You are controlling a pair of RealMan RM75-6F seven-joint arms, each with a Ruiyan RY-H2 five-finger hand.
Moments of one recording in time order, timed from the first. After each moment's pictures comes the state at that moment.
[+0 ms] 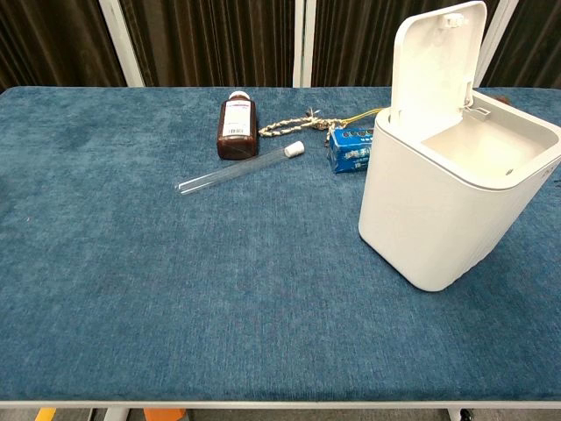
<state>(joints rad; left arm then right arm) -0.10 -1.21 -0.05 -1.60 1.55 1.54 0.12 0.08 -1.15 0.04 -1.46 -1.55 1.47 0.13</state>
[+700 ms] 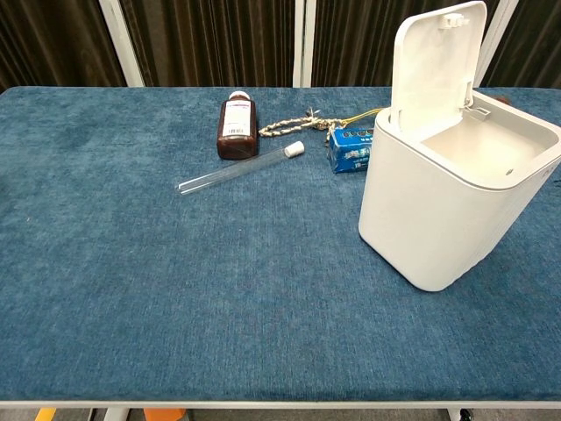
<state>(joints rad) -0.10 -1.22 -0.04 -1.57 1.55 1.53 0.09 0.33 -0.96 0.14 -1.80 -1.68 1.29 0.03</state>
